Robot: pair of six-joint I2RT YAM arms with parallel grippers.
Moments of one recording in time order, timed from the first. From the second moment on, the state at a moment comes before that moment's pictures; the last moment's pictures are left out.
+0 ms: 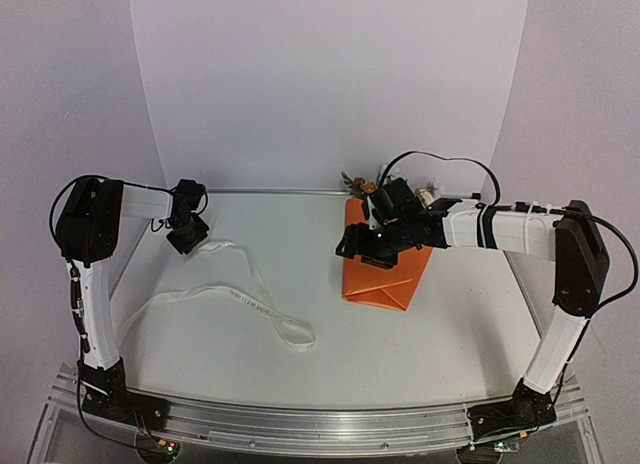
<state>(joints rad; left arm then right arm) -0.20 2.10 1.43 -0.40 -0.21 -1.02 0.74 1.80 1.33 -0.37 -0.08 0.72</state>
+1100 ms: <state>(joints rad) -0.54 1.68 1.28 -0.06 0.79 -0.28 0.68 1.74 1.38 -0.17 -0.26 0.99</state>
